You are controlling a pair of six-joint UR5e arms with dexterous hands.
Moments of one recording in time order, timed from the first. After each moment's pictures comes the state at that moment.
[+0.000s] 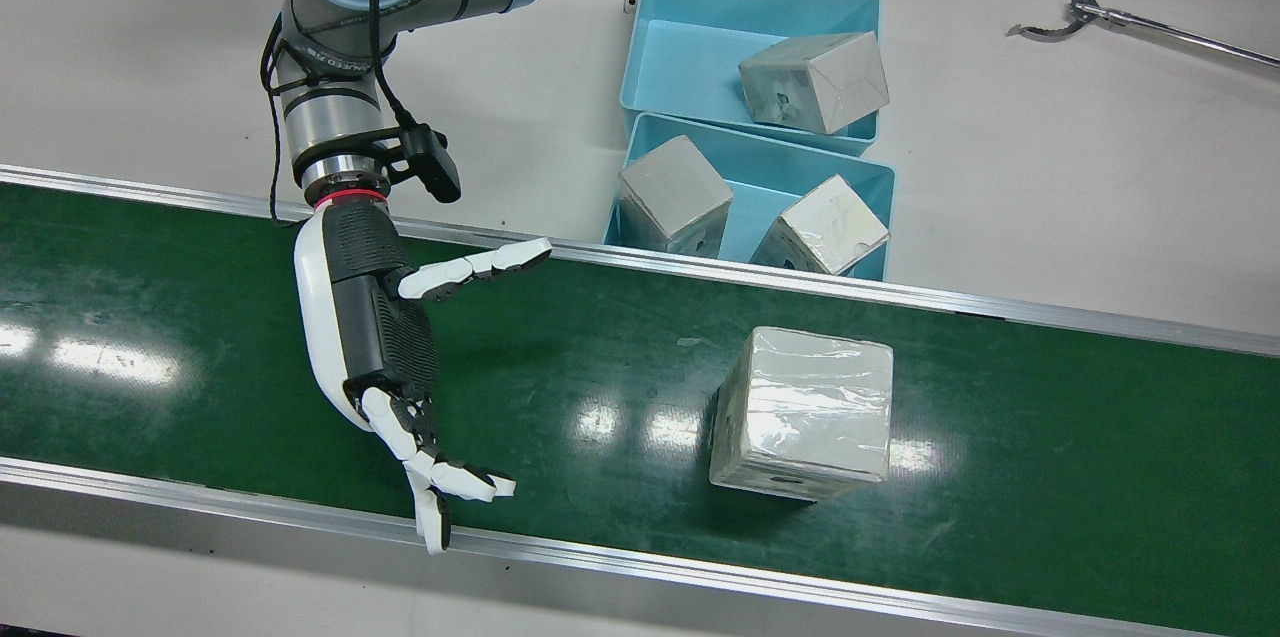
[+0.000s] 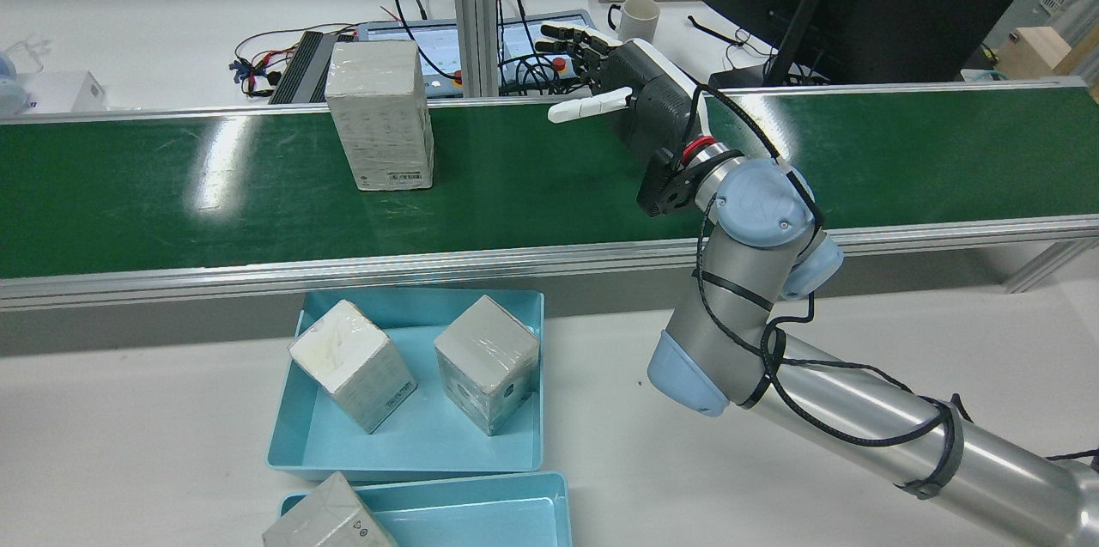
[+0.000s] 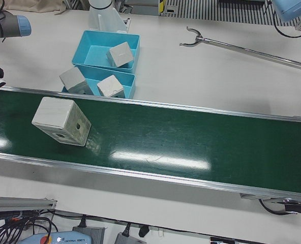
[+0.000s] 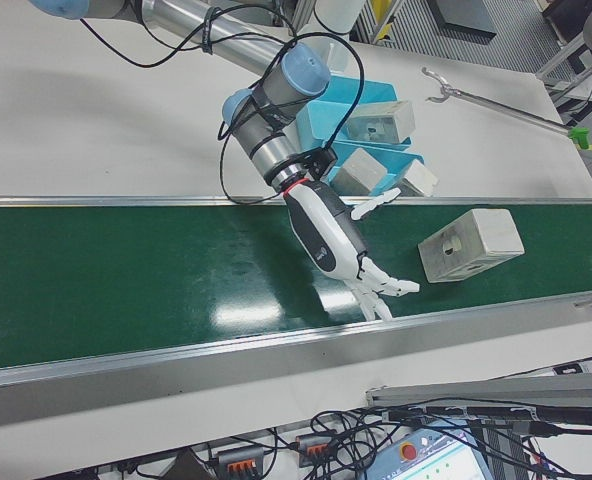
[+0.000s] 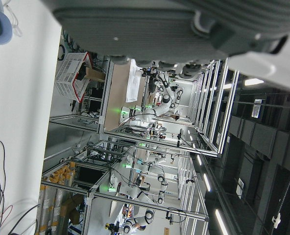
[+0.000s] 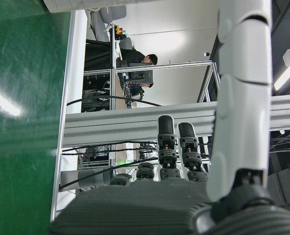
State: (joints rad) left arm -1.80 -1.80 -1.75 0.42 1.92 -0.16; right arm 0.78 -0.87 1.59 -3.52 -1.13 -0.10
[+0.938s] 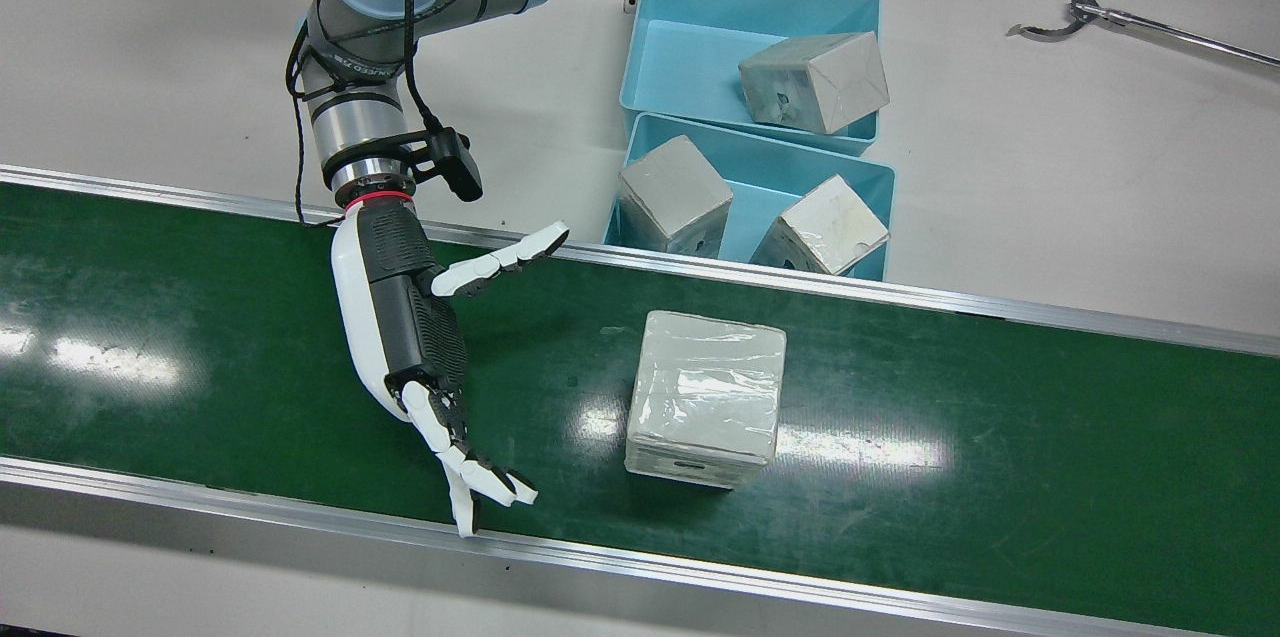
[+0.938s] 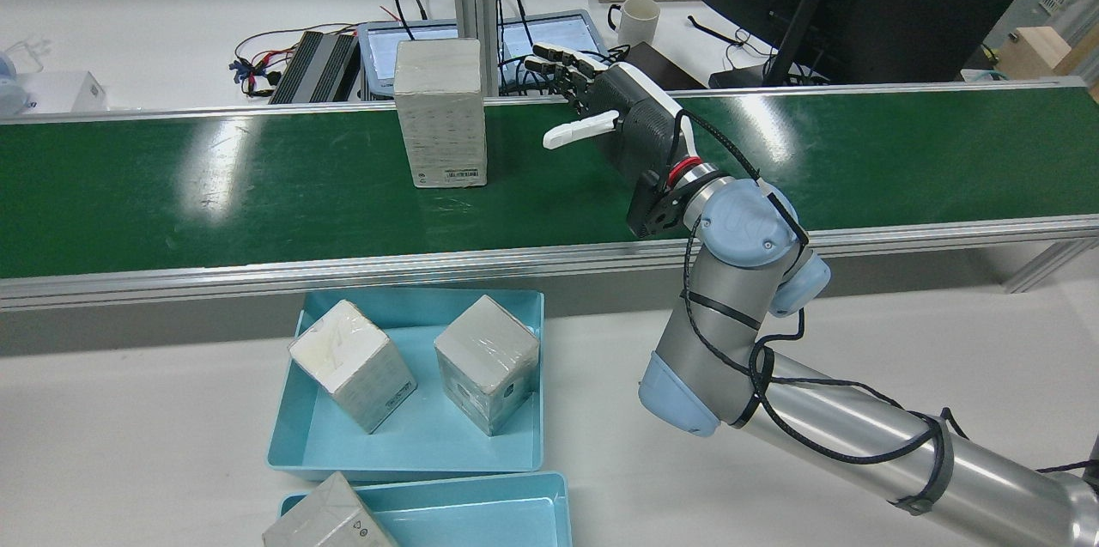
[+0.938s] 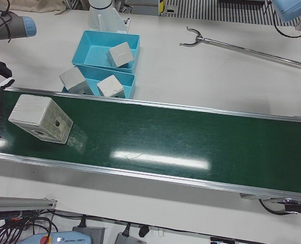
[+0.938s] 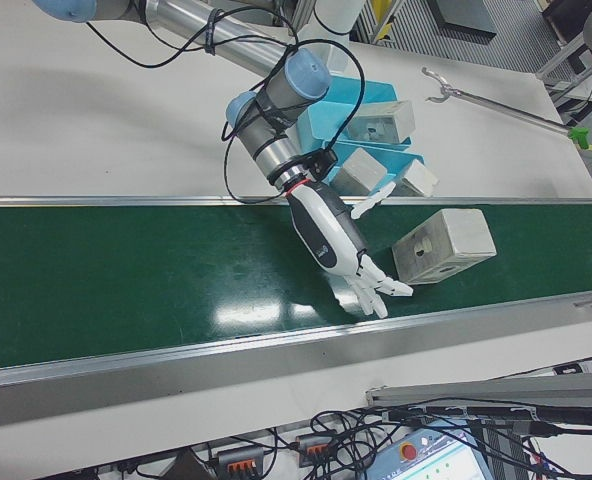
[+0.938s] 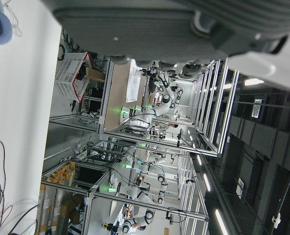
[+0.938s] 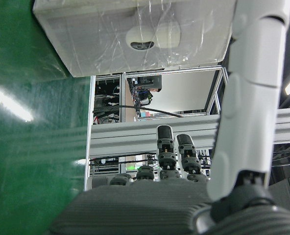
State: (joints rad) left arm -1.80 -1.80 -1.75 0.42 1.92 -0.16; right arm 0.75 -0.87 1.58 -3.52 -1.13 -0.10
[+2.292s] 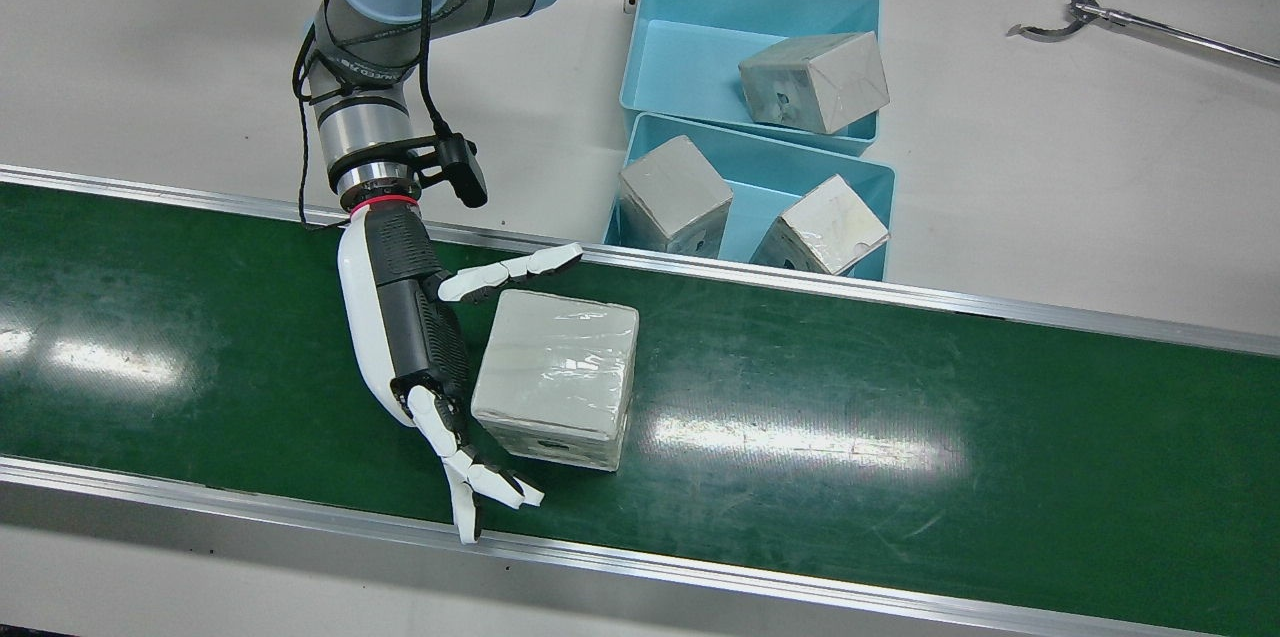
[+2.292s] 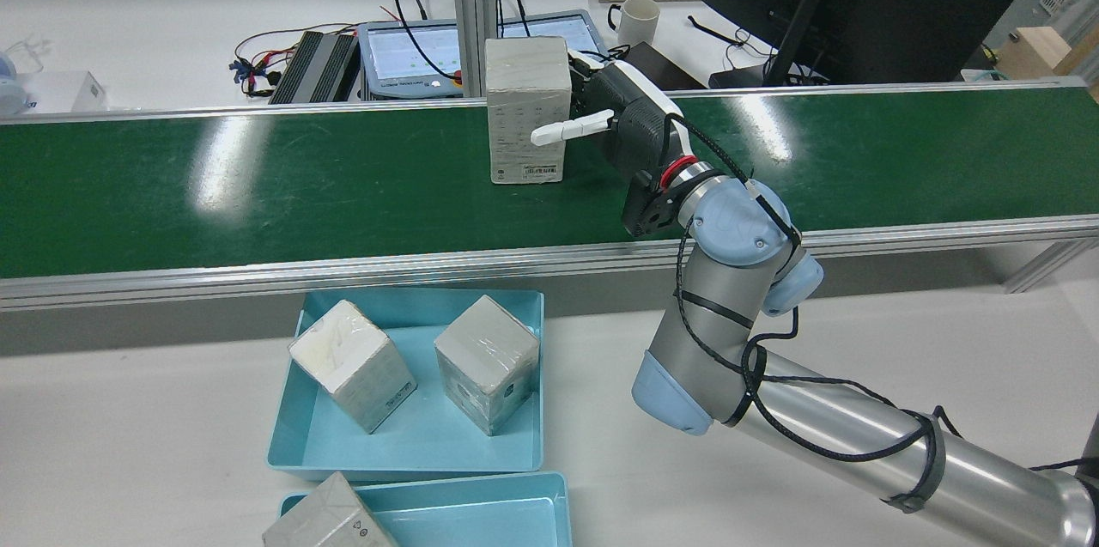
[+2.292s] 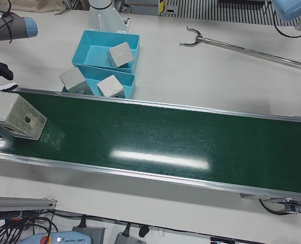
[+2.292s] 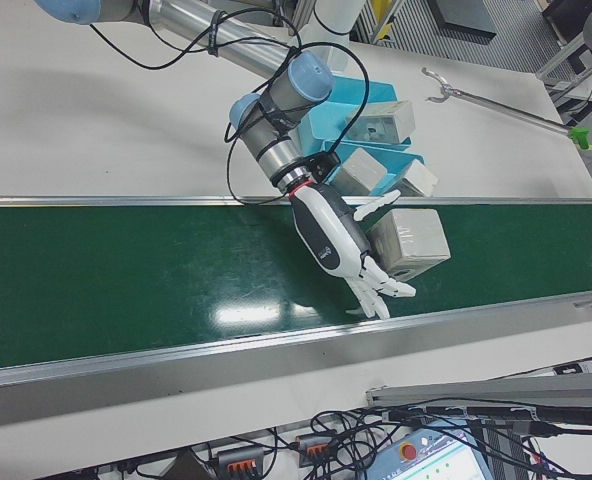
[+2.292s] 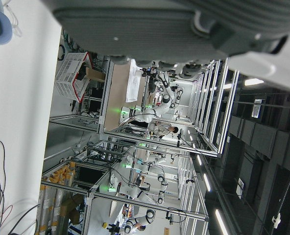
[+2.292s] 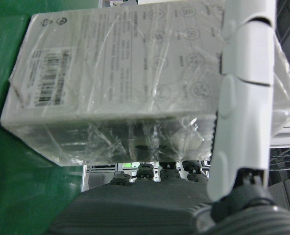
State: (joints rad) left arm -1.80 -1.80 -1.75 0.42 1.92 -0.16; right arm 0.74 -0.85 1.57 -3.51 -1.12 -0.14
